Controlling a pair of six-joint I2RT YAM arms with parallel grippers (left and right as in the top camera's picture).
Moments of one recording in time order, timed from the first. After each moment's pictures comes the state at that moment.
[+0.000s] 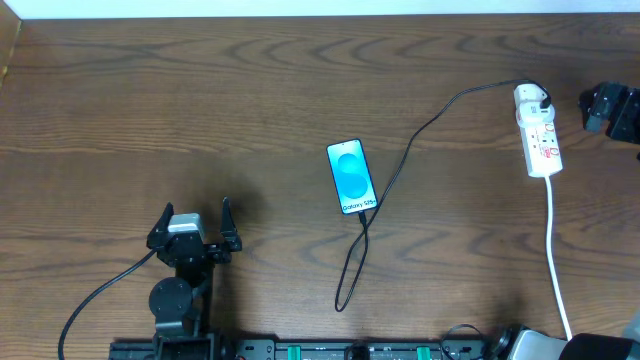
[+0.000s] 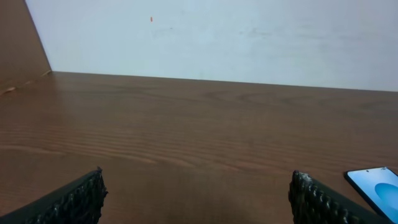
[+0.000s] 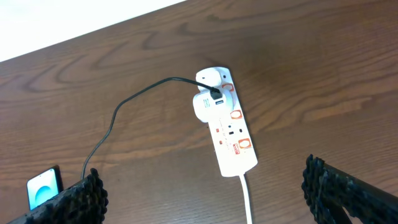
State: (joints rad) left arm 0.05 0.01 0.01 -0.11 0.00 -0.02; right arm -0.48 1.44 1.55 -0.97 -0.34 -0.11
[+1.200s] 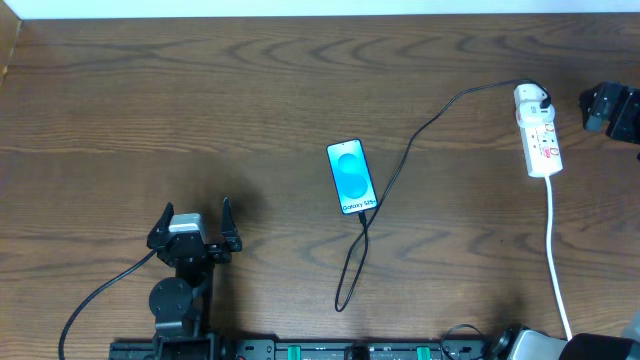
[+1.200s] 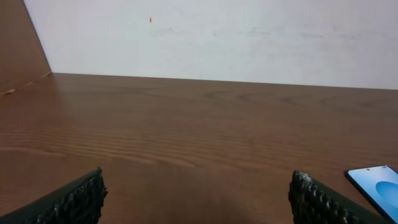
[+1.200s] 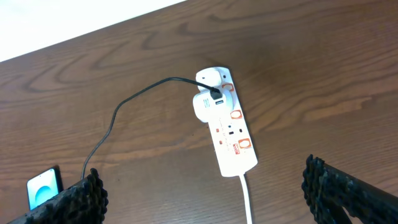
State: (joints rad) left arm 0.05 0.01 0.01 -0.11 0.01 -0.01; right arm -0.48 1.44 1.55 -0.97 -0.34 -0.11
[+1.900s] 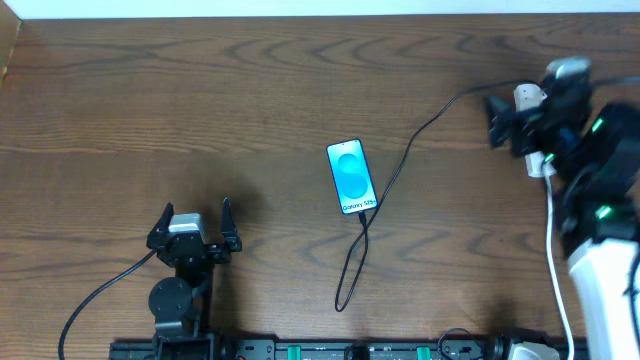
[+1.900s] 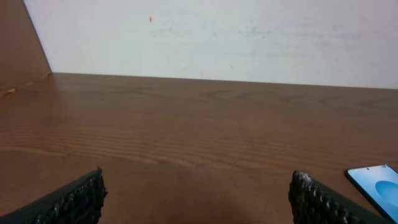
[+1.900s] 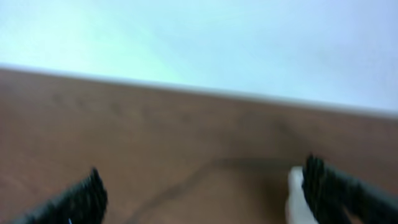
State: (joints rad) left arm 0.05 0.01 0.02 -0.11 0.01 -0.01; right arm -0.12 1.11 0.85 -0.05 -0.40 -0.10
